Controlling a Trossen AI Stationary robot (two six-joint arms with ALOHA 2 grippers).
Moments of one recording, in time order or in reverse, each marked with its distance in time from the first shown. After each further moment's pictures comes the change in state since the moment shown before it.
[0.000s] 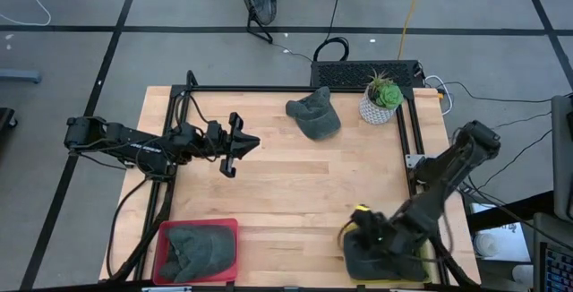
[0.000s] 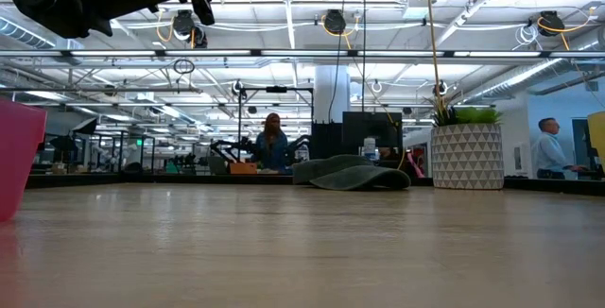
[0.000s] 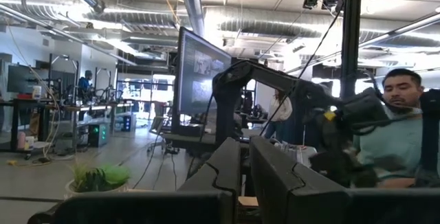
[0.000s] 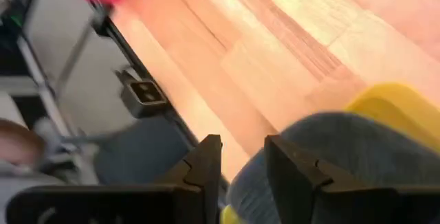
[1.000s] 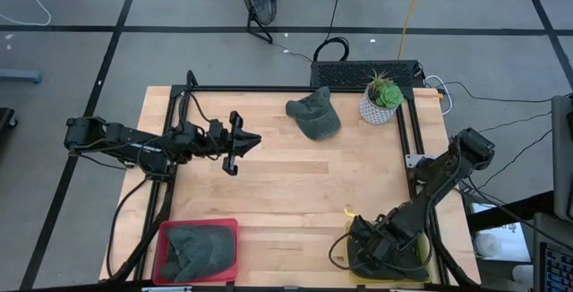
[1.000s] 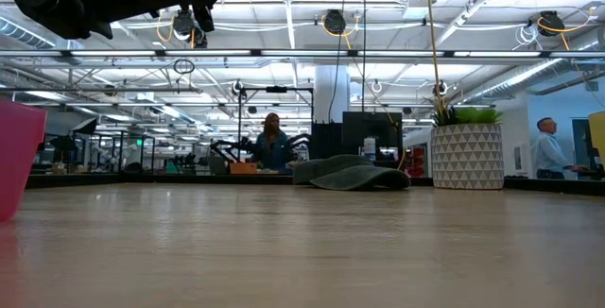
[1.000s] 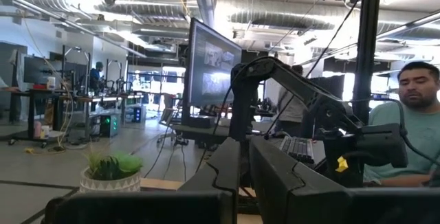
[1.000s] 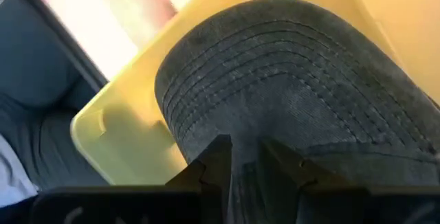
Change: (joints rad) left arm 0.016 0.000 0.000 -0.035 -0.021 -0.002; right arm -0.008 0.106 -0.105 -0.060 -0.387 -0.209
